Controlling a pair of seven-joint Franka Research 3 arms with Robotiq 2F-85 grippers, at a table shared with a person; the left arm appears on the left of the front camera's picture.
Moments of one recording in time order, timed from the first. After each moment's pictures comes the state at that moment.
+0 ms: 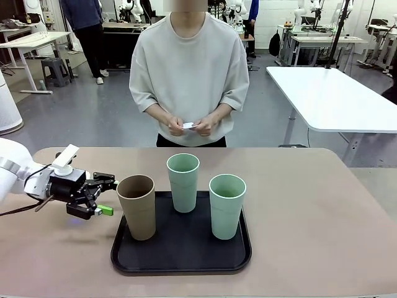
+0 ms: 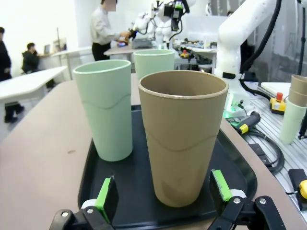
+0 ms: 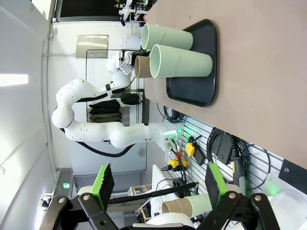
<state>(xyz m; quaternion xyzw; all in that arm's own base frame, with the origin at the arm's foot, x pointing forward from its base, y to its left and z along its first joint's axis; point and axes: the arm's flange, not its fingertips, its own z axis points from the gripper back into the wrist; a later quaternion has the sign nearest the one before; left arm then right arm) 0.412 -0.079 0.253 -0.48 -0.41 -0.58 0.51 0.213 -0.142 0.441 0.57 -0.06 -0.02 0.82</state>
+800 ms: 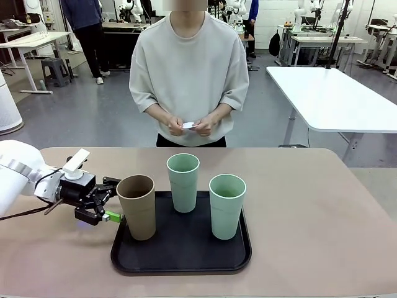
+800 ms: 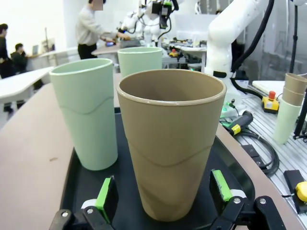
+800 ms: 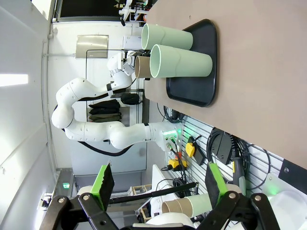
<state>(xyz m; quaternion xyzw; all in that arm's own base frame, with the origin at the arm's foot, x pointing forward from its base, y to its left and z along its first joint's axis) 0.405 -0.105 0.246 -0.49 -0.39 -0.59 0.50 0.213 -0.142 0.441 0.57 -0.06 -0.02 0.82</state>
